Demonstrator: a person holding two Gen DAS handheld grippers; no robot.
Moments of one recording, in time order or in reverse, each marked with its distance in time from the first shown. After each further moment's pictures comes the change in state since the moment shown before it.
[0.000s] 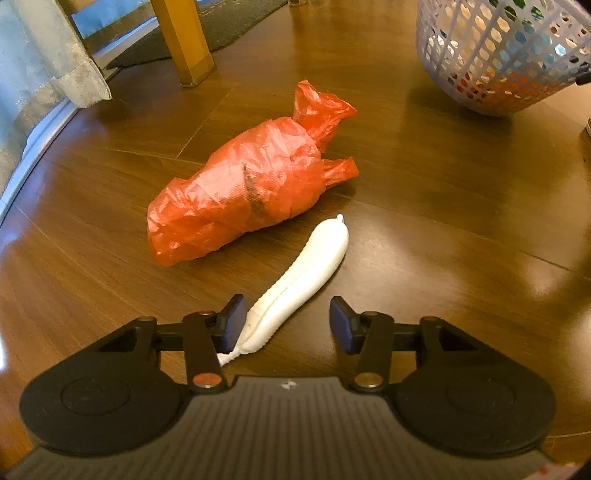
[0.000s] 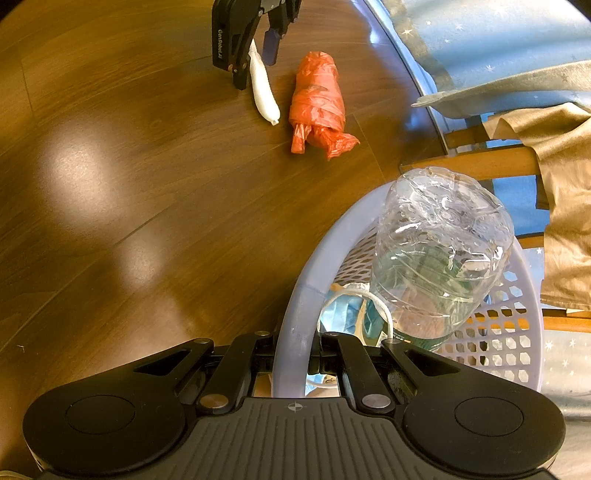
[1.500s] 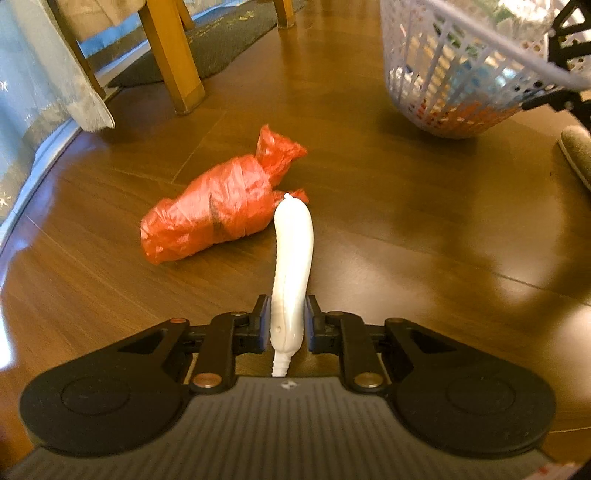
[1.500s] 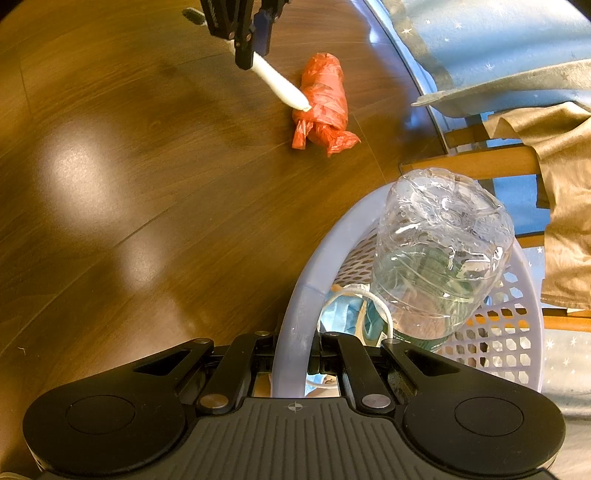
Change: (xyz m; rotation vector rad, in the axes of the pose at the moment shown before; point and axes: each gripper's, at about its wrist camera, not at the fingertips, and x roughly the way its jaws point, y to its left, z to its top) left arm -0.054 -0.026 0.007 -0.011 -0.031 -0.008; right arm -0.003 0.003 -0.003 -0.003 -0.004 0.003
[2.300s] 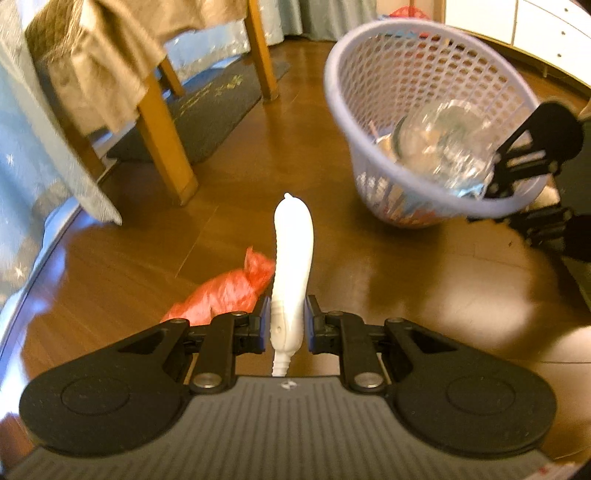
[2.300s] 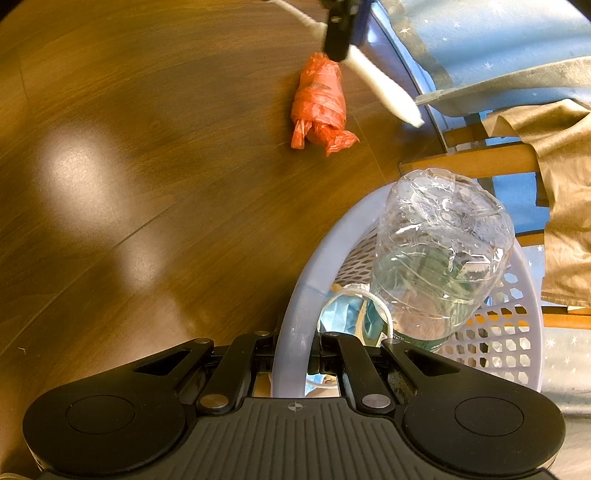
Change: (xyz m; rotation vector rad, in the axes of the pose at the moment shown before) left arm -0.072 -0.015 0.067 0.039 -0.147 -0.023; right arm 0.001 -0.003 -0.001 0.002 -0.004 0.003
